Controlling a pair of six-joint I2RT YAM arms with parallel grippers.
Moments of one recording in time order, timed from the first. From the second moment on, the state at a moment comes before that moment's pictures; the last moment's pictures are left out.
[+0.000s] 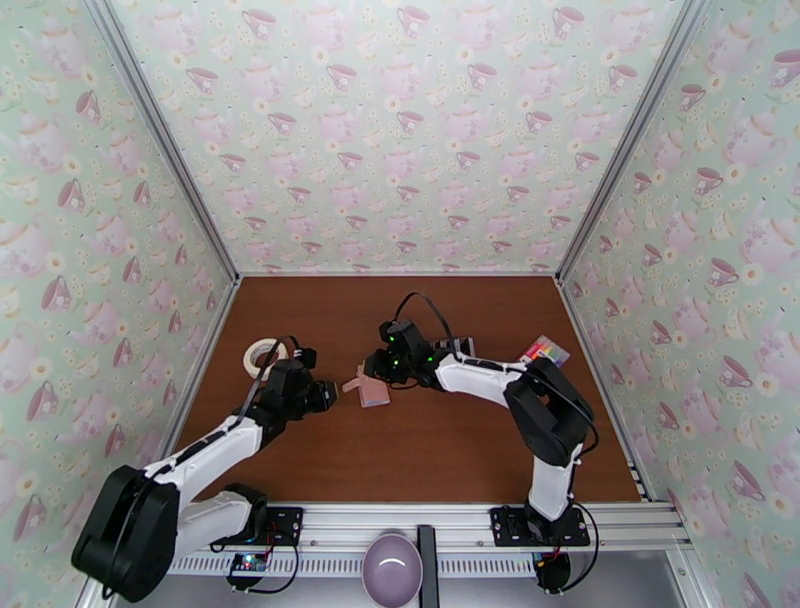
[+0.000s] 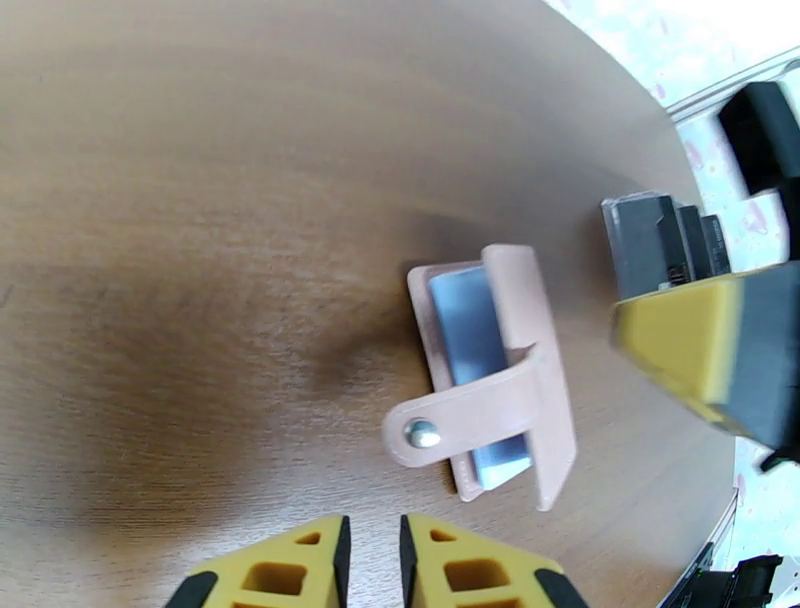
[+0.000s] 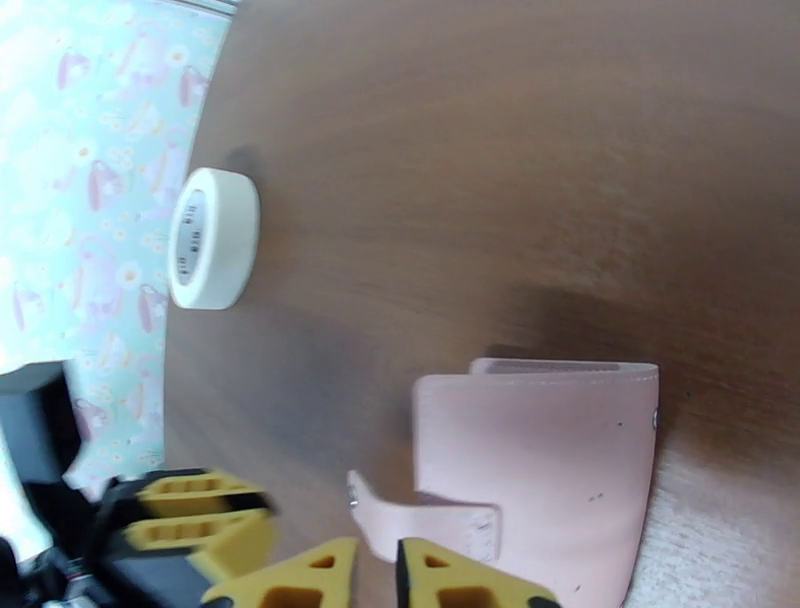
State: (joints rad) left arm -0.34 1.16 0.45 -0.06 0.21 -0.54; right arm 0.77 1.89 1.18 -0.03 -0.33 0.82
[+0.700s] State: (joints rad) left arm -0.39 1.38 0.47 0.05 0.35 -0.54; right arm 0.81 2.01 1.18 0.02 -0.32 0.86
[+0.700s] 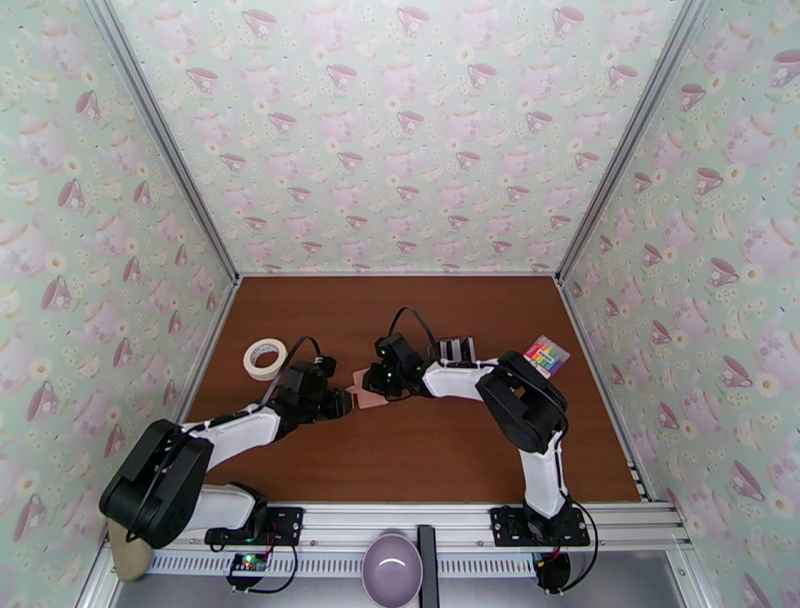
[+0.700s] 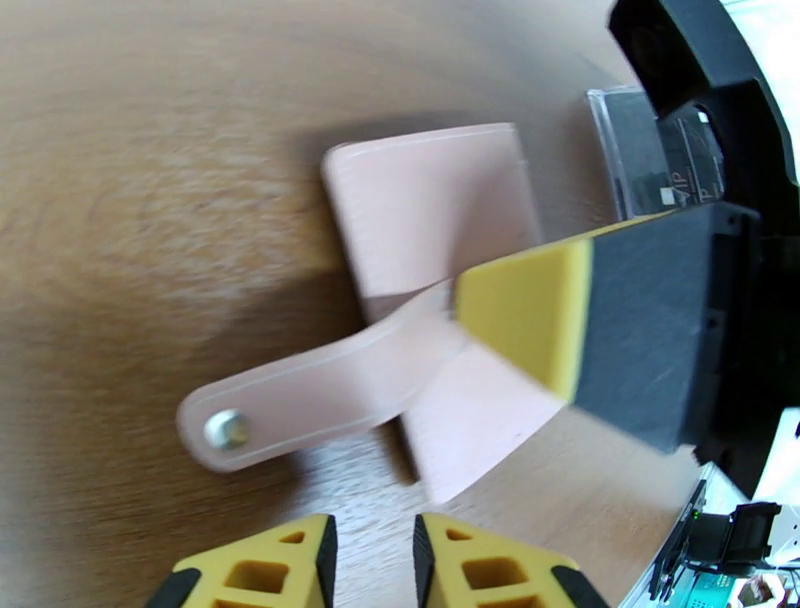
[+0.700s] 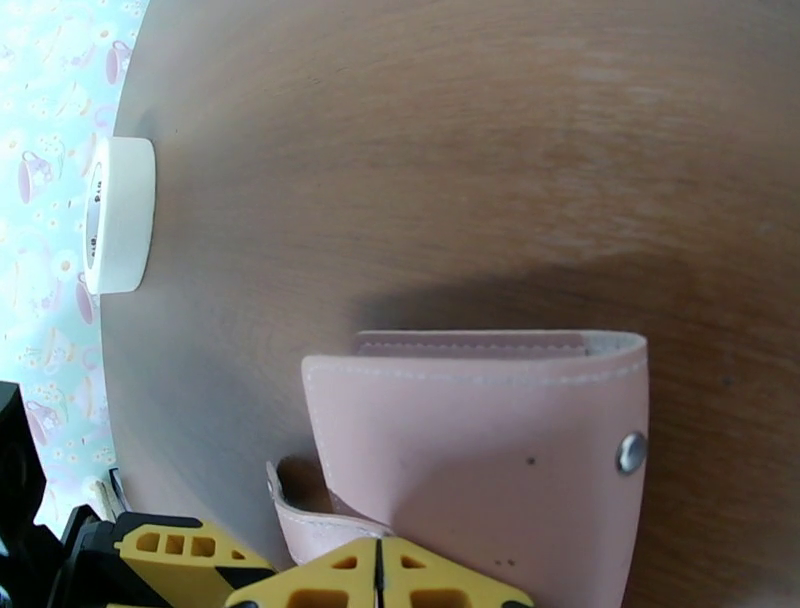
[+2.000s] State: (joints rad) left arm -0.37 1.59 0.65 0.00 0.28 -0.53; right arm 0.74 1.82 1.08 -0.03 -0.27 0.79
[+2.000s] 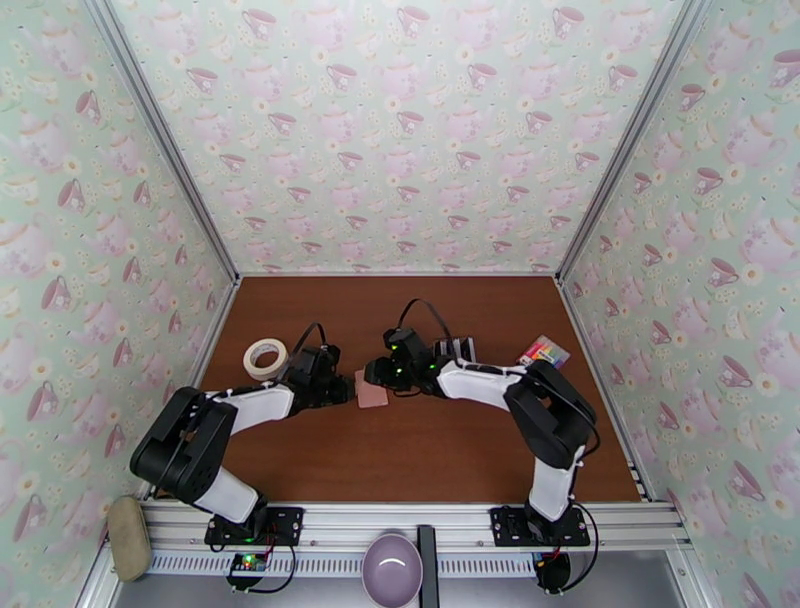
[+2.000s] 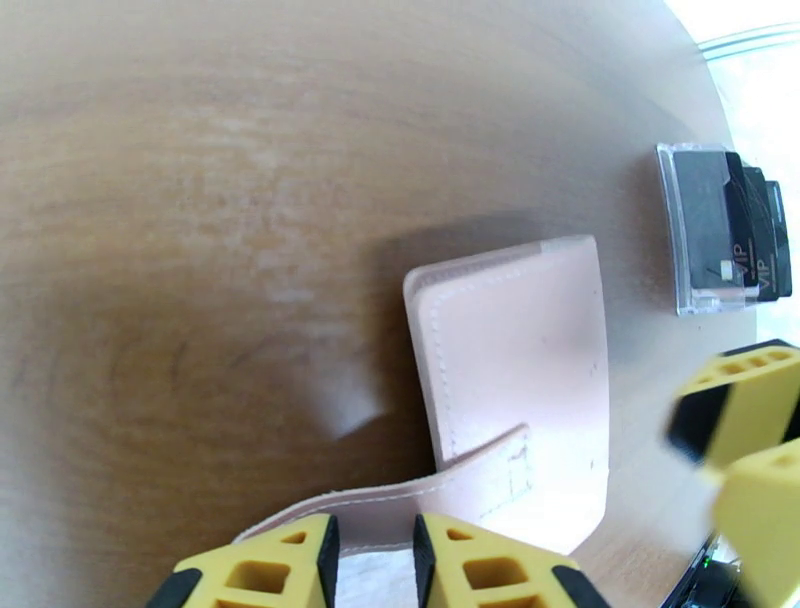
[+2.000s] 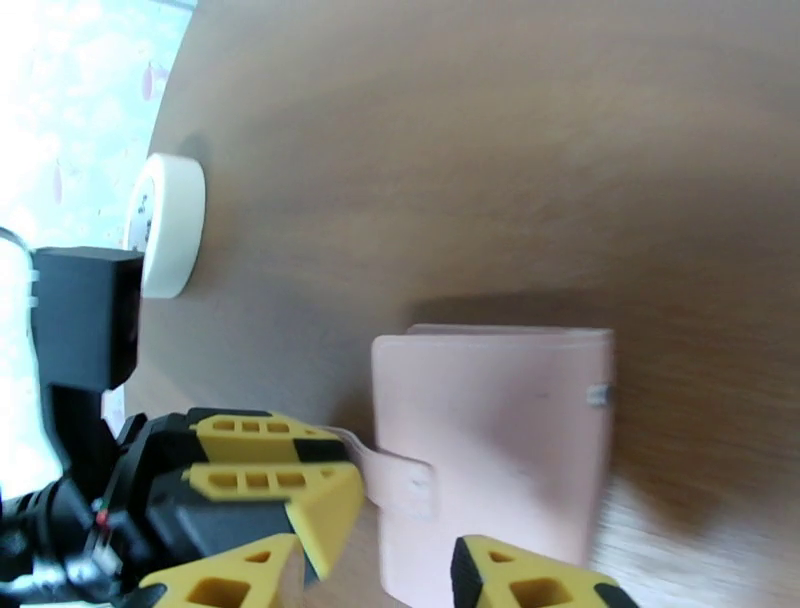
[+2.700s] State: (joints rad) left arm -0.37 1.63 0.69 -0.01 0.29 -0.52; right arm 0.70 1.88 1.01 0.00 -0.34 0.75
